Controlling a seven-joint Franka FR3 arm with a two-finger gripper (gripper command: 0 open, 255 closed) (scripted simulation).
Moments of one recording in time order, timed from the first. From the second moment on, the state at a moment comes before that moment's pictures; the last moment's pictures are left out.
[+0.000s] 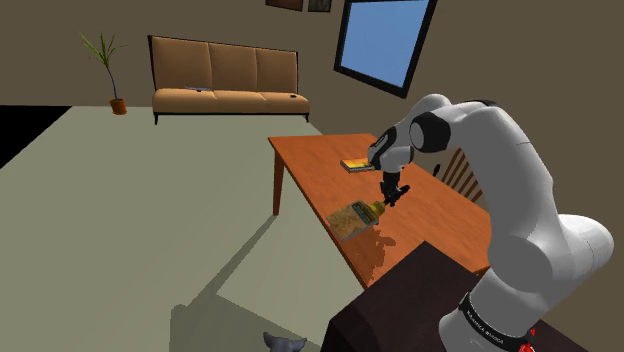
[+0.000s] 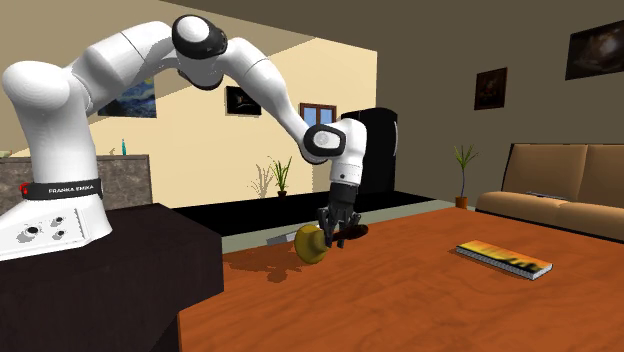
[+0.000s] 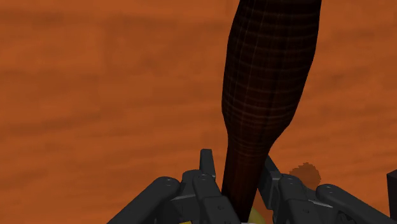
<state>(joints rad) -0.30 0.95 -0.41 -1.53 0.21 2.21 -1.96</state>
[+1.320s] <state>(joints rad) -0.27 0.82 -0.44 -1.57 0.18 2.12 -1.96</state>
